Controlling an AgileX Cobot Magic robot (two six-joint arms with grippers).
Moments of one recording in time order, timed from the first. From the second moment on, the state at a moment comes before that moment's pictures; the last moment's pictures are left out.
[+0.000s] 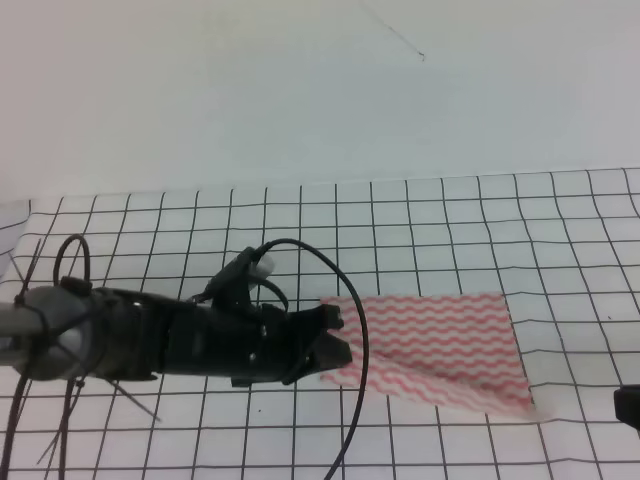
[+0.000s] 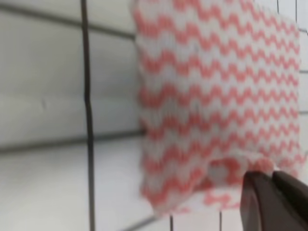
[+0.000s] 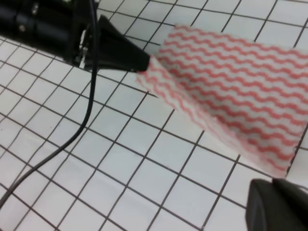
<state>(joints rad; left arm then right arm) -0.47 1.88 -0.89 -1.75 0.57 0.95 0.07 0.82 -0.43 0.93 0.65 -0.93</state>
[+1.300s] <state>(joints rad) -0.38 2.05 -1.11 -1.74 0.57 0.98 0.07 0.82 -0.43 0.93 0.66 -0.94</state>
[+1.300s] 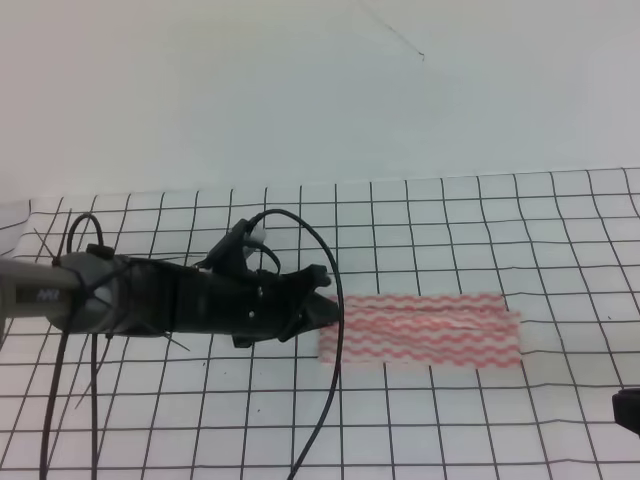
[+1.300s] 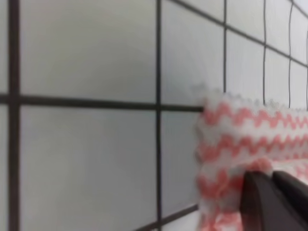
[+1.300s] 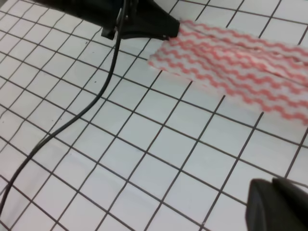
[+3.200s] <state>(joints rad) -0.25 1.29 -1.14 -1.07 0.82 0.84 0.13 1.58 -1.02 0.70 0.62 -1.16</state>
